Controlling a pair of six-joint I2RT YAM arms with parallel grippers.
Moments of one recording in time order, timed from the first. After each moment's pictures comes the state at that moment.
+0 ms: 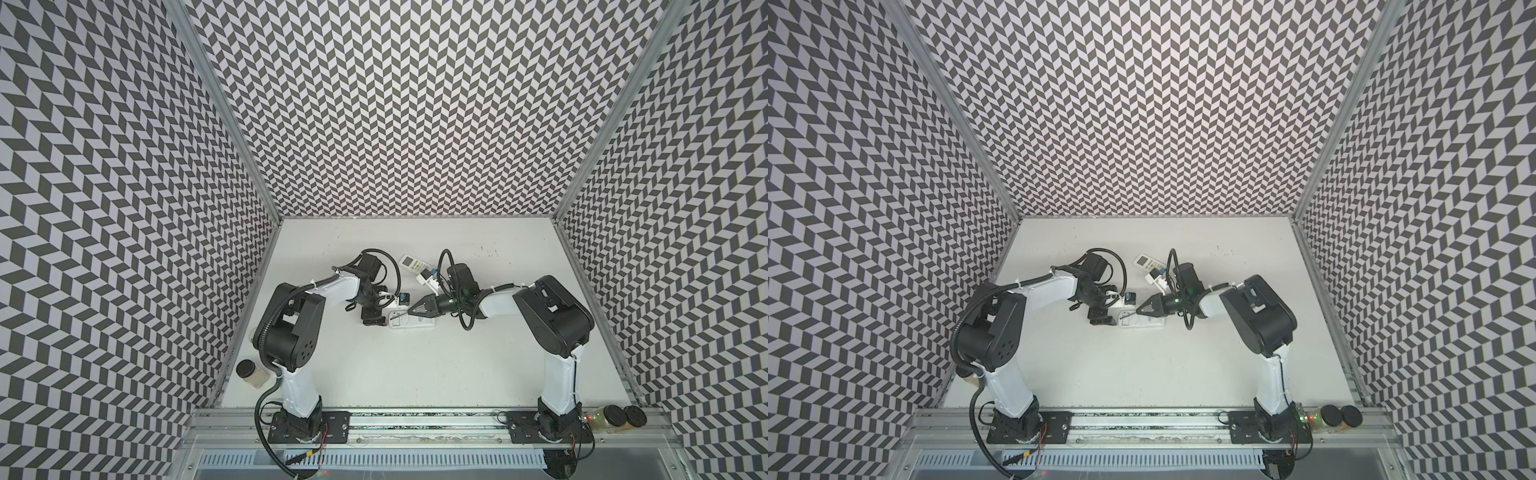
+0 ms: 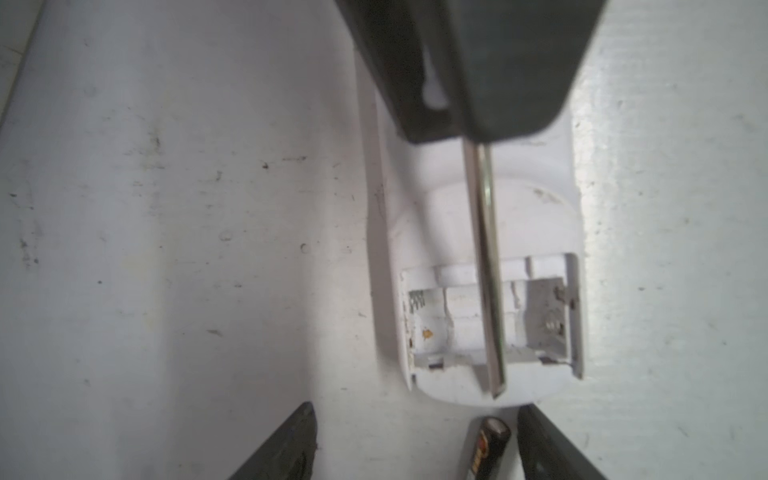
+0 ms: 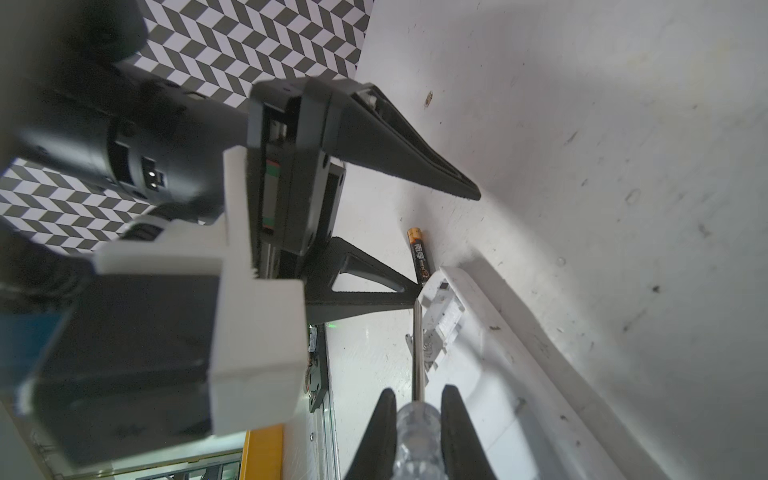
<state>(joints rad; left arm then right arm) -0.39 1.81 1.10 -0.63 0.30 1.20 0.52 1.97 0.94 0.32 -0.98 0.51</state>
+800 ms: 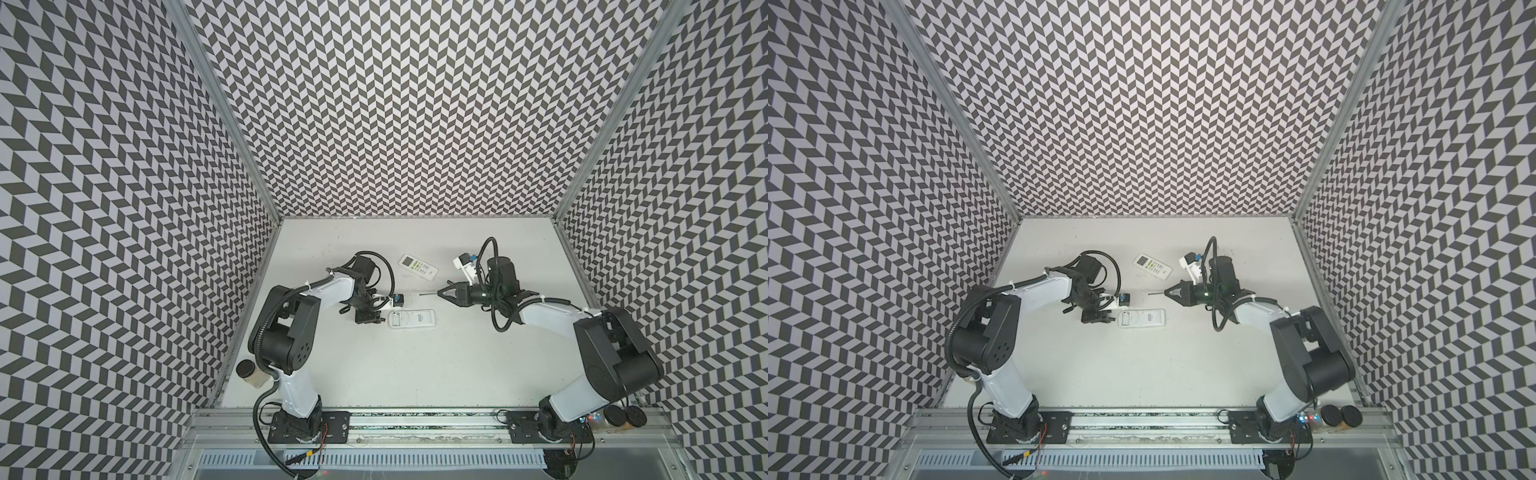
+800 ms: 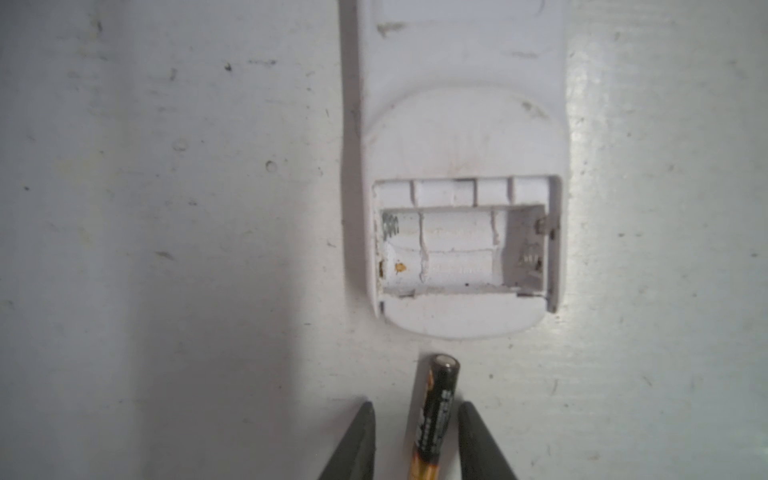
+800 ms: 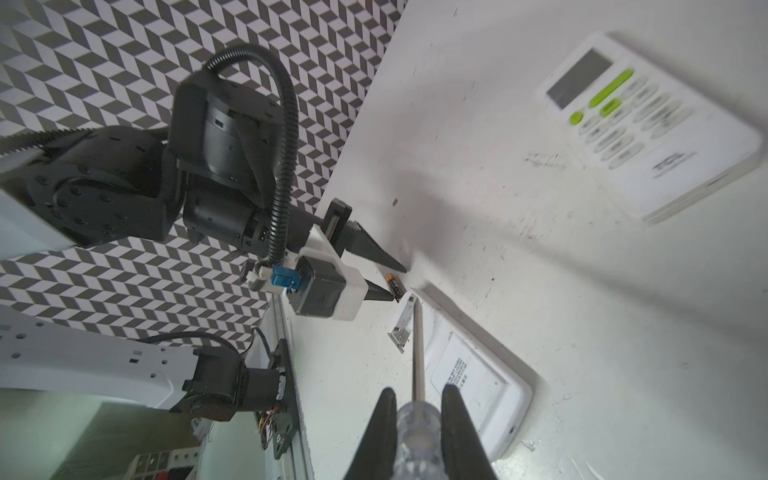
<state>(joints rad) -0.36 1.80 1.08 -0.67 0.28 1.17 0.33 1.55 0.75 0.23 -0.81 0.42</state>
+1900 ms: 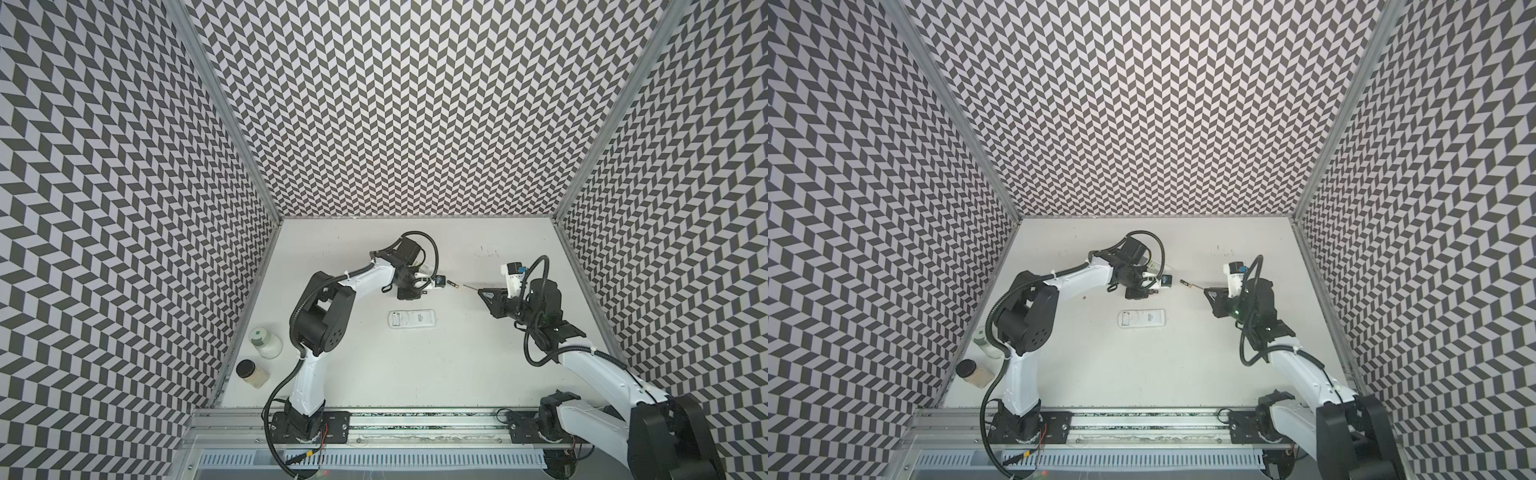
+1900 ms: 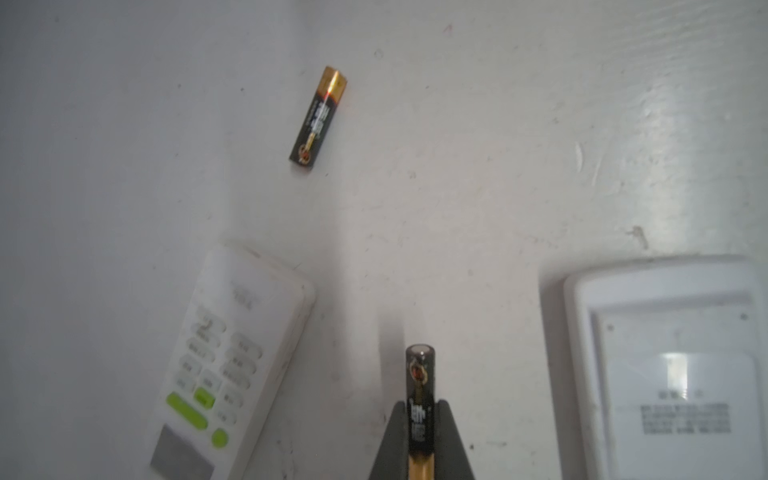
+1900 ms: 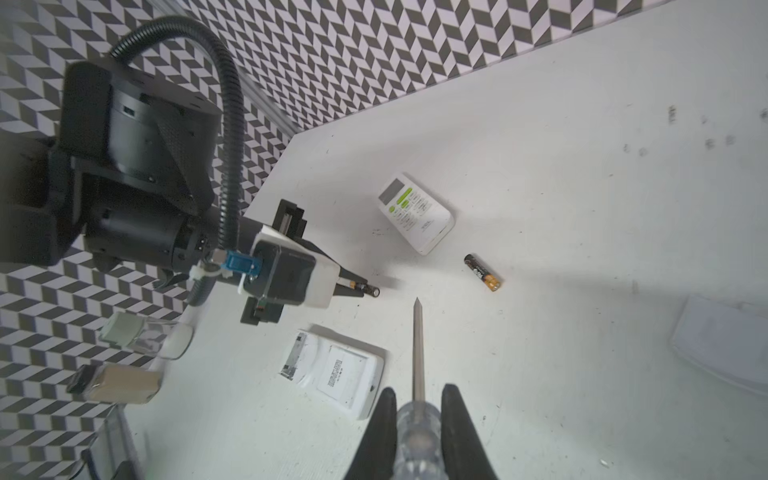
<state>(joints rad) -0.62 2.07 1.51 -0.57 0.26 1.07 0.19 1.06 0.44 0.15 -0.43 0.35</state>
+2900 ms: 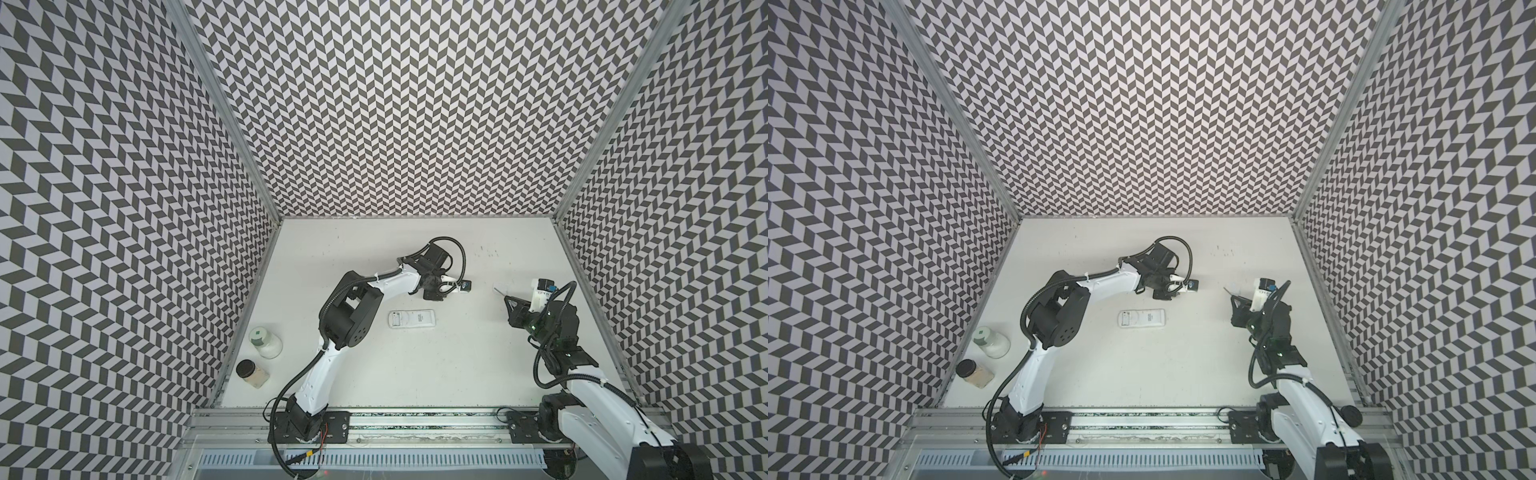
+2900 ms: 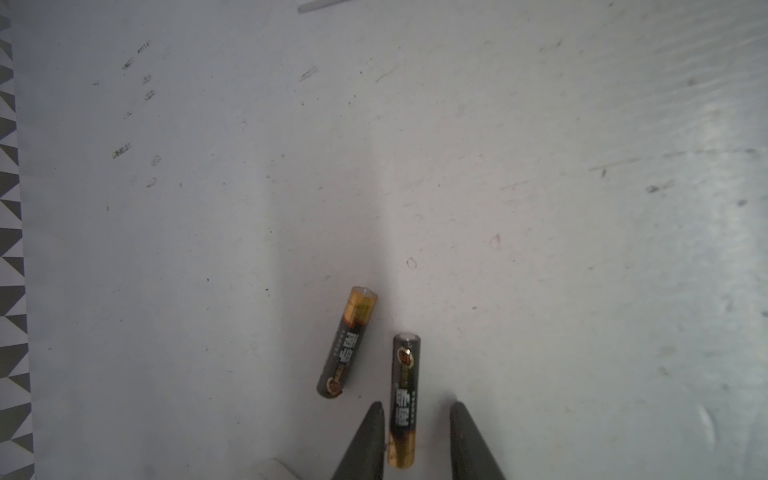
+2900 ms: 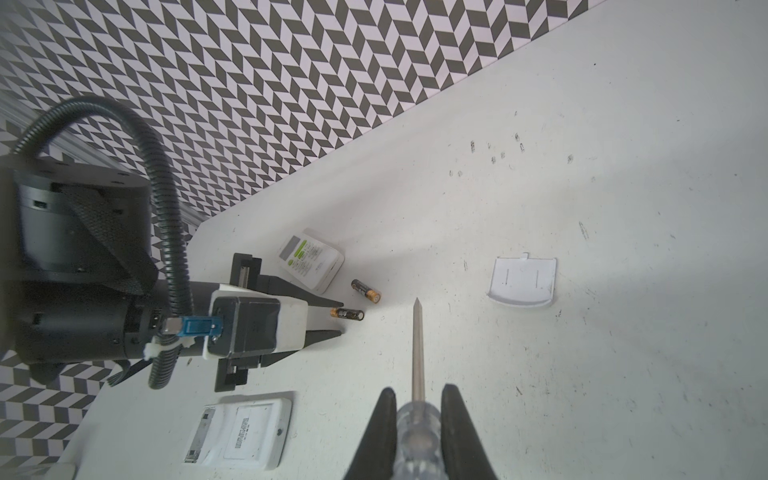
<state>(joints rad) -0.73 2.25 1.66 -0.40 0.22 1.05 0.05 0.87 0.25 0.21 -0.25 0.44</state>
